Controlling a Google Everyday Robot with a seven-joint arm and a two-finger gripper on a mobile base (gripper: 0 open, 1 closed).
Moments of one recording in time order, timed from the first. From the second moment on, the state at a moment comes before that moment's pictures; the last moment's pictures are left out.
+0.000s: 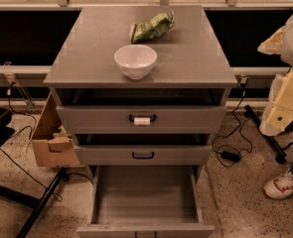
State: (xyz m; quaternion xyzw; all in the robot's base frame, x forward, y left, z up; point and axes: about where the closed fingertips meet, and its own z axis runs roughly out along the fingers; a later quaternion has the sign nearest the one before) arm 0.438 -0.216 0.979 -0.60 0.78 -0.04 0.16
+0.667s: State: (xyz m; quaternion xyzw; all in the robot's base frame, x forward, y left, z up) arm 0.429 -0.218 0.953 -0.60 0.78 -0.05 0.13
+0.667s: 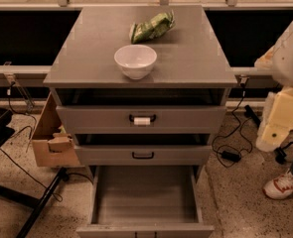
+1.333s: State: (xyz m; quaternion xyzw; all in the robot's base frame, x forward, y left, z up) arm 0.352 -0.242 0.841 -0.55 0.83 -0.07 0.06
